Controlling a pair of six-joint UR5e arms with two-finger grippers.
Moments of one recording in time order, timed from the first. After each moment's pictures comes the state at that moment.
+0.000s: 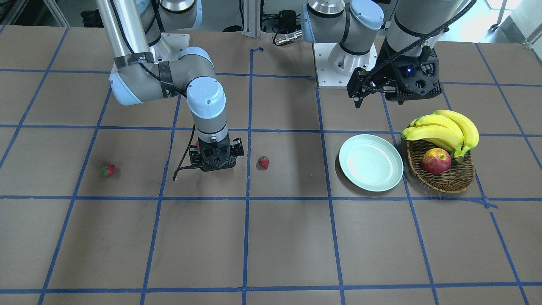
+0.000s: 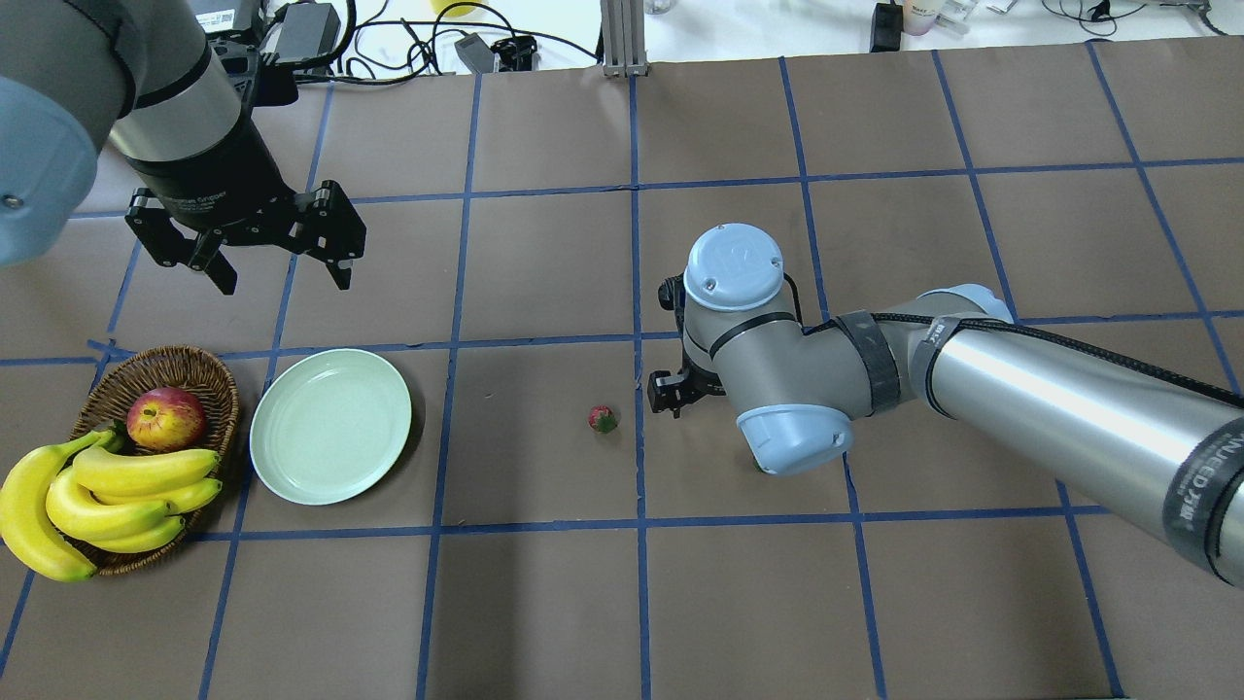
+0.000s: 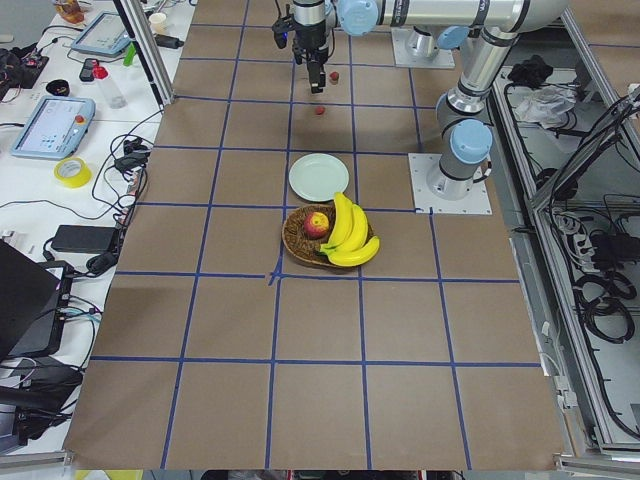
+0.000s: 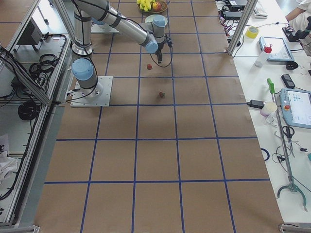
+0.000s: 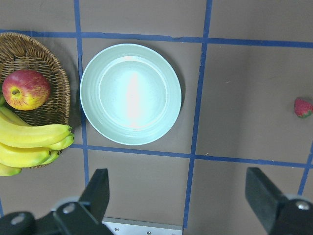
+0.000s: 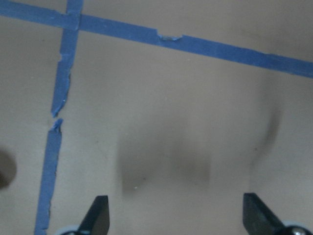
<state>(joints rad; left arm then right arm) -1.55 -1.54 -1.61 -1.64 1.67 -0.05 1.88 -1.23 2.02 -2.36 -1.60 0.11</state>
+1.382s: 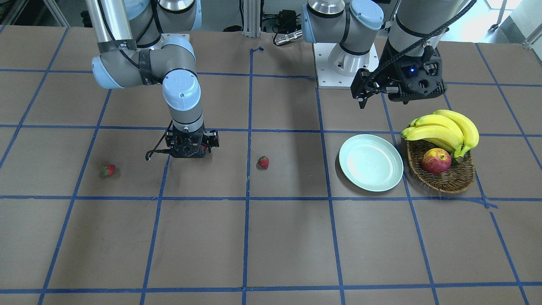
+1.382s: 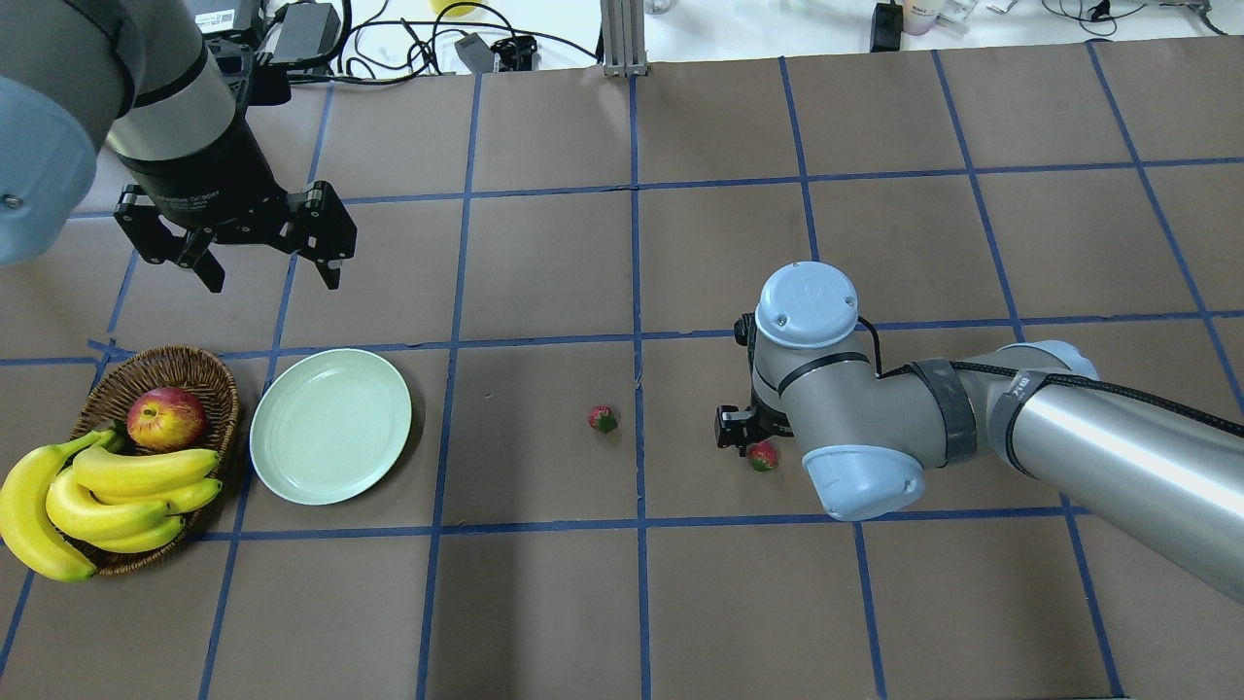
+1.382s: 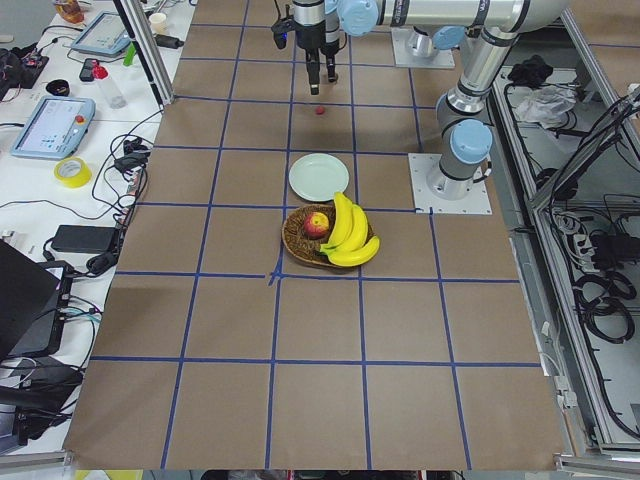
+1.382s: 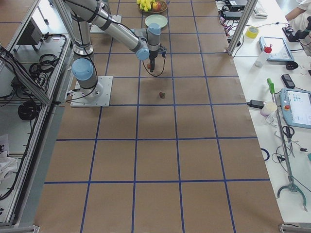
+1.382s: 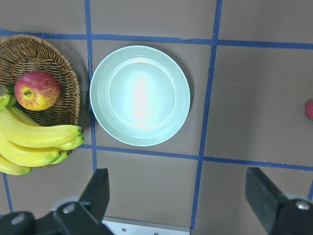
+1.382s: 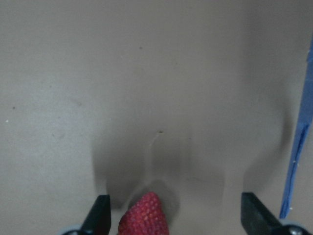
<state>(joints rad) -1.55 -1.54 -1.61 -1.63 1.70 -0.05 1.78 -1.33 2.19 -2.35 -1.62 0.18</state>
